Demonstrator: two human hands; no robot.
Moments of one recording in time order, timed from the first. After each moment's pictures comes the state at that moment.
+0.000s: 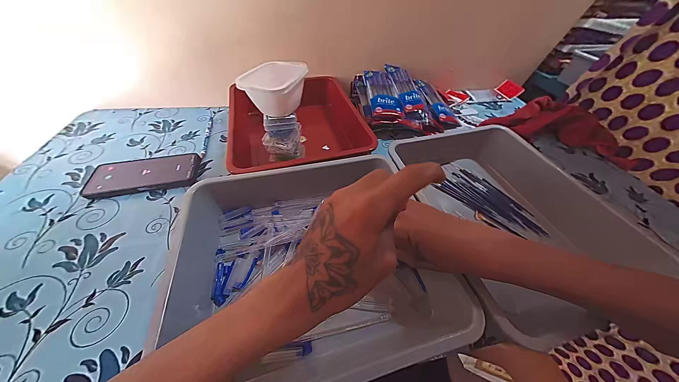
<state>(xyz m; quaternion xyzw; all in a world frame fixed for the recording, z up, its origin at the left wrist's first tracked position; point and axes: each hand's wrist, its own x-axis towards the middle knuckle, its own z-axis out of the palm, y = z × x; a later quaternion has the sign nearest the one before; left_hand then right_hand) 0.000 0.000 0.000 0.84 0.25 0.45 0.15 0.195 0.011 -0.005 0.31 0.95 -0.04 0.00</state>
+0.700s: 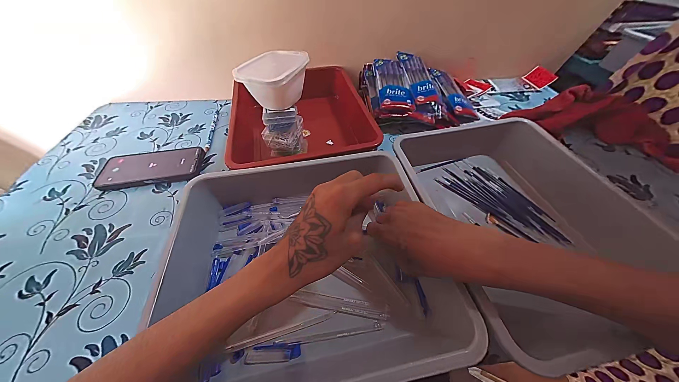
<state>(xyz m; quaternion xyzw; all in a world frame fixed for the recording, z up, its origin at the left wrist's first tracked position) -0.005 0.027 -0.024 0.85 0.30 0.39 0.18 0.186 0.019 -0.002 0.35 0.93 -0.08 0.11</state>
